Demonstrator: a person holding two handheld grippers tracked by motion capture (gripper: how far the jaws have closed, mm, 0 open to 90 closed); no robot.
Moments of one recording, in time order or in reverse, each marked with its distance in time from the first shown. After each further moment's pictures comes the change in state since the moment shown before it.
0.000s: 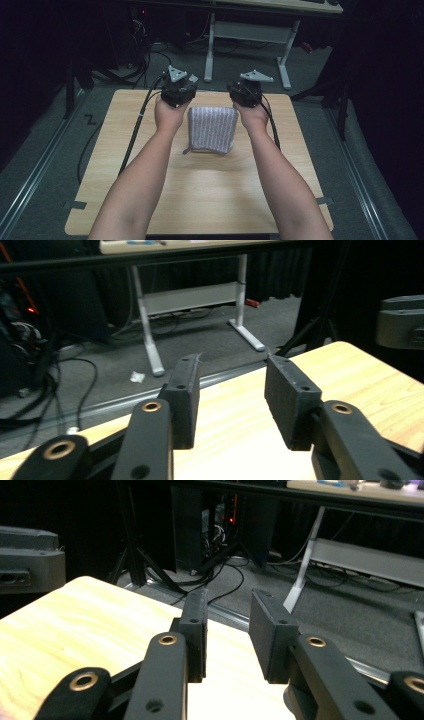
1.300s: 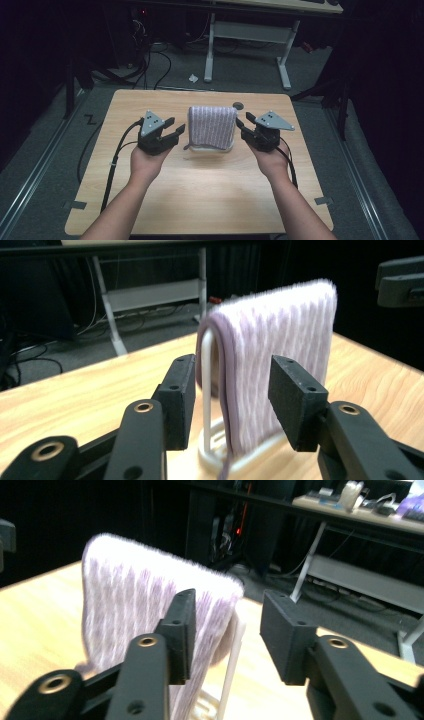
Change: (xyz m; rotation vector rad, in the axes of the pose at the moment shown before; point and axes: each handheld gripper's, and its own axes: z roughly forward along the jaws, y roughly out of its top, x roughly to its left) left arm -0.019 -0.082 -0.120 -0.004 -0.159 0.021; right arm 0.033 -0.065 -0.114 -0.033 0.021 -0.102
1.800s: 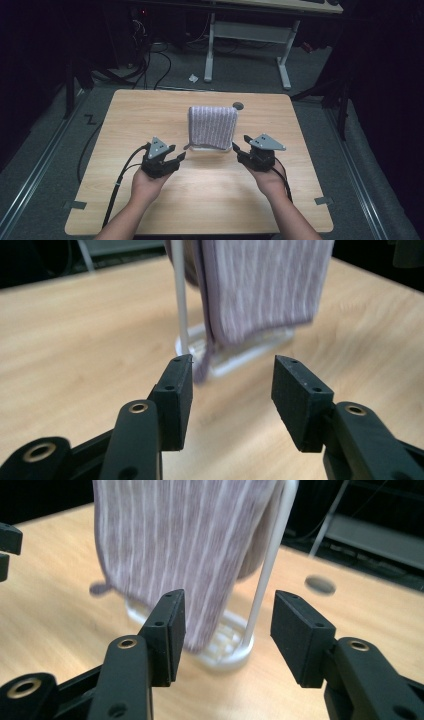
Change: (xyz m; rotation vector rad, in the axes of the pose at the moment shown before) left arm -0.012 -0.076 0.006 0.183 -0.044 -0.016; right arm 0.016 -0.065 0.000 0.116 0.030 0.006
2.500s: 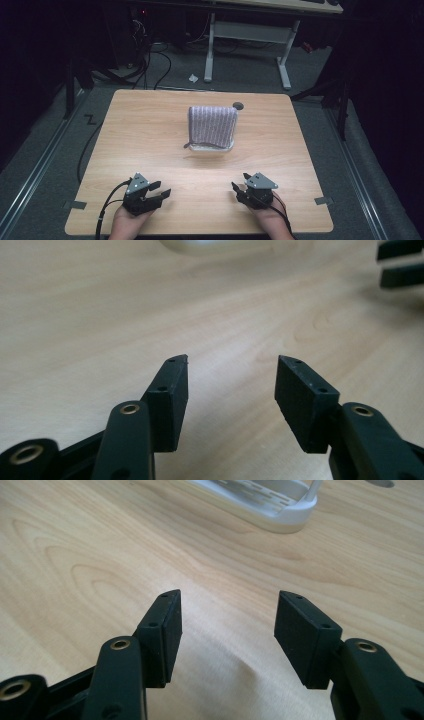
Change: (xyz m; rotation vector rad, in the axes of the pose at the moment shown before) left arm 0.001 -0.086 -0.048 0.074 -0.063 -0.116; right arm 0.040 -0.092 -0.025 0.183 0.031 -0.063
